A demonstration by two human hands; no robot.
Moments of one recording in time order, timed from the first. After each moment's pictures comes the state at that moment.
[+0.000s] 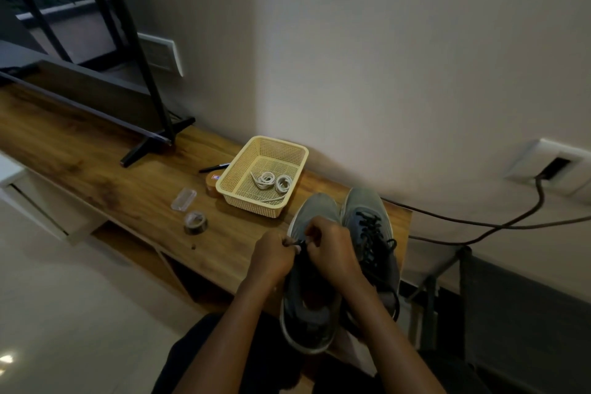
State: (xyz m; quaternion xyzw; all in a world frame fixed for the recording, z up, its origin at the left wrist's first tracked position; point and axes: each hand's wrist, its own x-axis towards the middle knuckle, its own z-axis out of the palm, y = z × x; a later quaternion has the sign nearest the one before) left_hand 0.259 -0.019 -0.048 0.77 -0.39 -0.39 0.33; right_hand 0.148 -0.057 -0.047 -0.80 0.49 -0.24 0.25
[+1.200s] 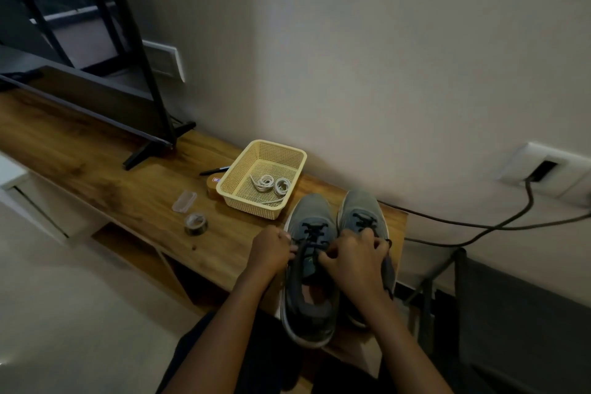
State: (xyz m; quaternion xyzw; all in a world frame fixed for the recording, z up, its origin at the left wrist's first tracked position) left_hand 0.257 -0.021 -0.036 0.75 -0.35 -0.41 0.37; right_hand 0.120 -0.032 -0.021 -0.78 0.61 -0.08 0.10
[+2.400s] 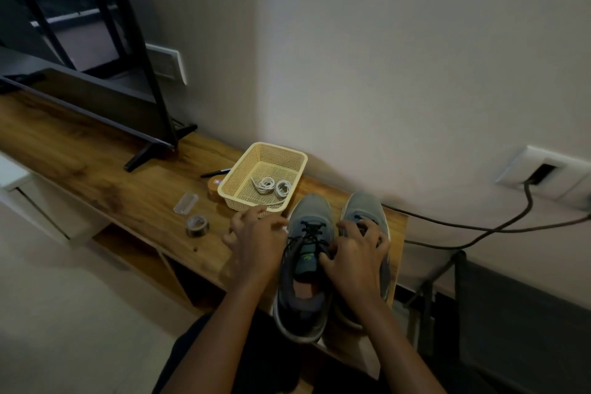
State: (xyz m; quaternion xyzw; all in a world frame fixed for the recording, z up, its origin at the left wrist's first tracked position) left_hand 0.268 -0.014 -0.029 0.84 -0.45 -0.15 0.27; right_hand 0.123 -0.035 -0.031 -0.78 0.60 -0.13 0.05
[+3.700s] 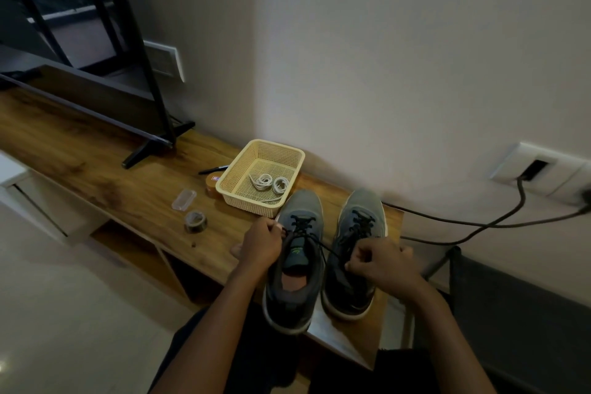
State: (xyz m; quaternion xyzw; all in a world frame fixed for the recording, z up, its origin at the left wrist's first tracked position) left_hand 0.272 -0.024 -0.048 0.79 -0.40 -0.31 0.35; right_hand 0.068 -0.036 0.009 -0.79 0.55 -0.04 0.28
